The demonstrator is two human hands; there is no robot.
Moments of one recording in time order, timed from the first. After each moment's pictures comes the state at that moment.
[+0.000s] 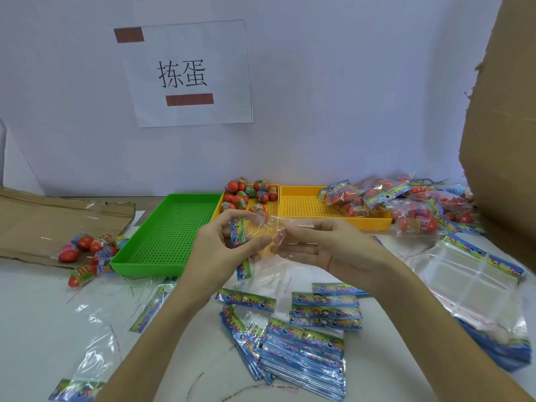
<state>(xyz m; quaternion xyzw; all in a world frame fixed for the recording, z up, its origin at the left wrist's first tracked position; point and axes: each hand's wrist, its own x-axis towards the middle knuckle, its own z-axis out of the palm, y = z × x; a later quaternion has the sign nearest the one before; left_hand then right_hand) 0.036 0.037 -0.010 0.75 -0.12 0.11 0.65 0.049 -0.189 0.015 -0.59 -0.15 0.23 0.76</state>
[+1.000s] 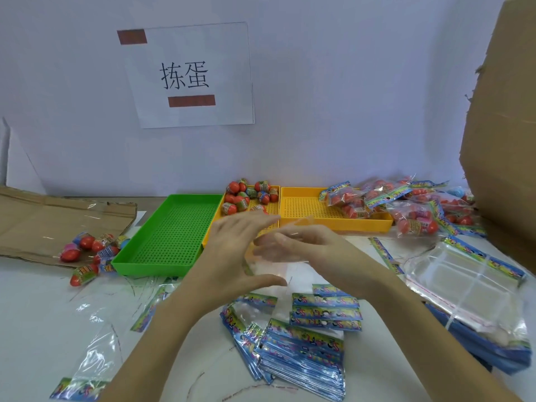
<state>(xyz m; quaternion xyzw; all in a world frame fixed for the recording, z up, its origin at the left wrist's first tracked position) 0.035 0.039 -0.013 0.89 -0.31 0.24 0.23 0.038 -0.176 0.012 -0.74 -0.25 0.15 0.60</state>
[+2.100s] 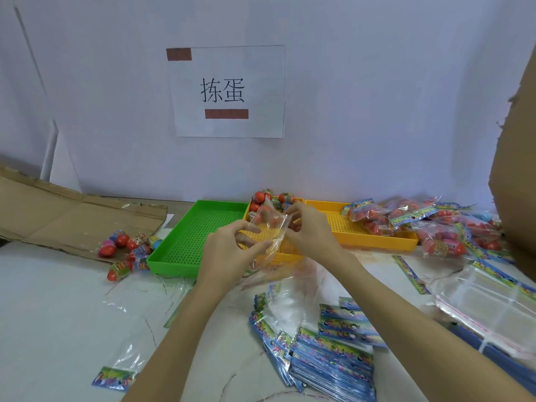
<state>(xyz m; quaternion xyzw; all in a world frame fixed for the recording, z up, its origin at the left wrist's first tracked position) 0.054 0.072 -0.020 0.85 -0.04 0.21 0.49 0.140 -0.109 -0.015 -0.91 -0.17 -0.16 0.34</state>
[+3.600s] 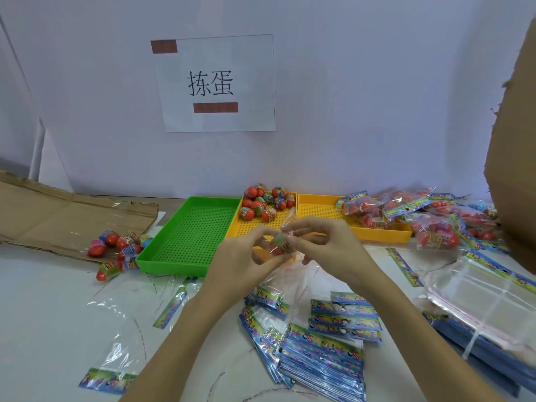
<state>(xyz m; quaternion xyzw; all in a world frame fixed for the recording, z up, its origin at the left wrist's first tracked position) 0.043 0.044 -0.025 0.88 -0.17 0.22 0.39 0.066 -0.158 -0.002 -0.79 -0.20 -0.03 0.58</state>
